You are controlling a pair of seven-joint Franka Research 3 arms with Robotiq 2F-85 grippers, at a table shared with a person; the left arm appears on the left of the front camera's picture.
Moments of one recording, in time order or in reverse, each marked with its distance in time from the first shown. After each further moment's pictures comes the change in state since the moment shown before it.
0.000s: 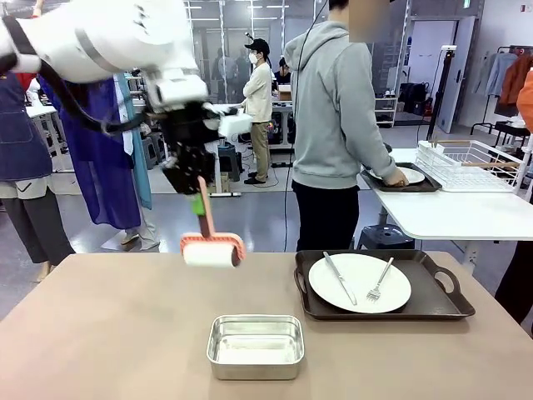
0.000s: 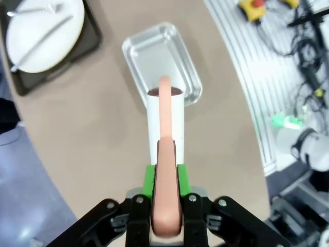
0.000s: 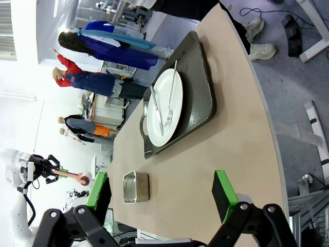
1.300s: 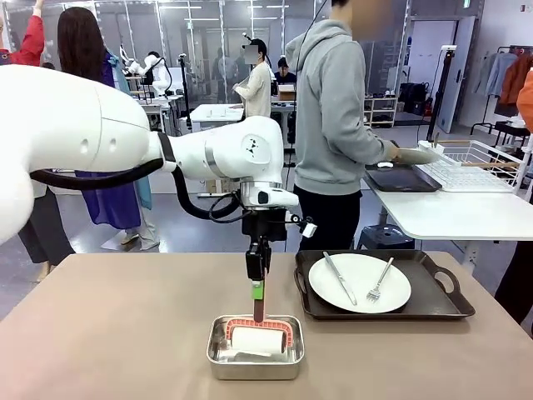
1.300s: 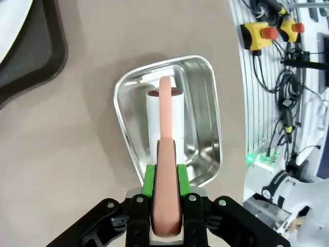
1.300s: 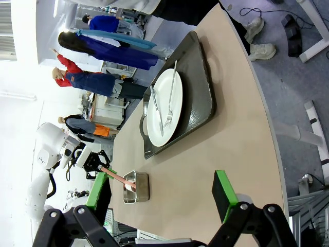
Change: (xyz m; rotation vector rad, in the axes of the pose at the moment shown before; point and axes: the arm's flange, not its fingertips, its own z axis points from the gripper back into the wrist) left arm 0.056 0.110 -0.207 -0.340 0.064 0.213; right arm 0.000 0.000 0.000 0.000 0.000 0.000
